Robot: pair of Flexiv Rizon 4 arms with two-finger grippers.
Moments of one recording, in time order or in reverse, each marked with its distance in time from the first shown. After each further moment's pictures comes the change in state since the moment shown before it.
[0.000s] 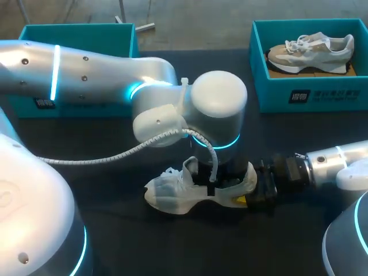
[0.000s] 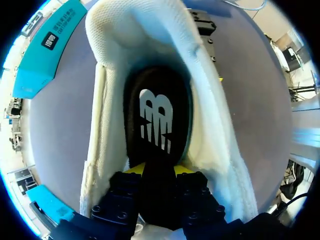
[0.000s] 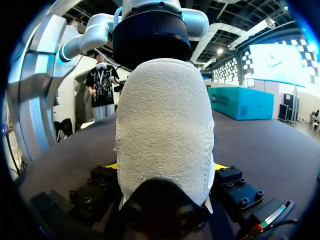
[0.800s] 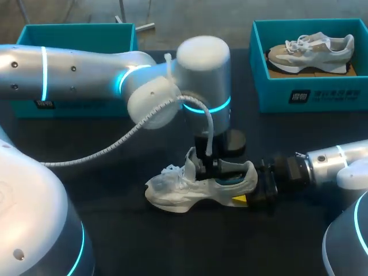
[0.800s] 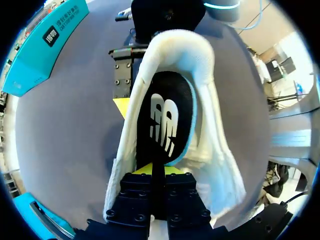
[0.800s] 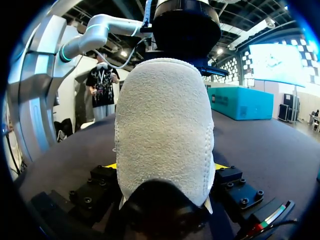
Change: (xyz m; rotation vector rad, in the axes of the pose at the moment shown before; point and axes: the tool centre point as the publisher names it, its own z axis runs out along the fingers) left arm -0.009 -0.007 -0.023 0.114 0.236 -0.013; right arm -0.001 0.001 -0.001 -0.001 0.000 0.000
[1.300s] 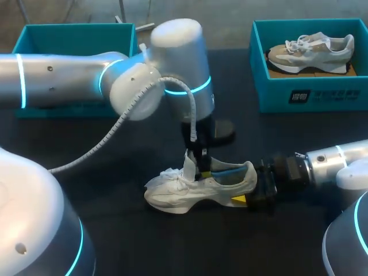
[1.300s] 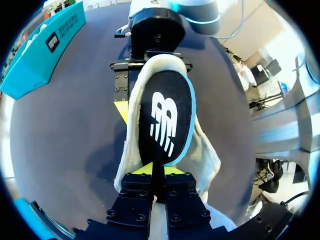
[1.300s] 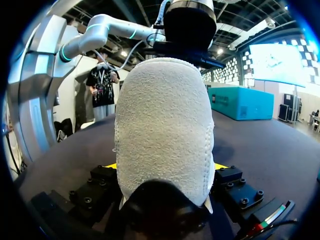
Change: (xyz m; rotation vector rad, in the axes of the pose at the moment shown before) left arm 0.005 0.010 -0.025 0.102 0.104 0.049; right arm 0.001 0.000 0.001 0.000 0.001 -0.001
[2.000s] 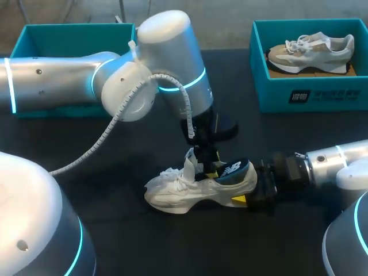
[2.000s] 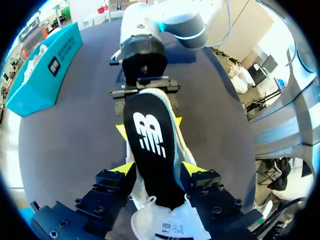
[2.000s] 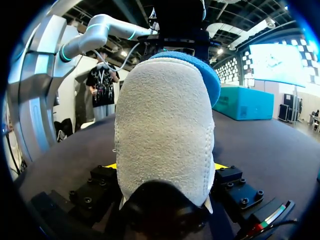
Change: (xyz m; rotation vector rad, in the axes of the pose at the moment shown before) left arm 0.008 -0.026 -0.026 0.096 -0.065 0.067; right arm 0.000 0.000 0.000 0.000 0.000 0.000
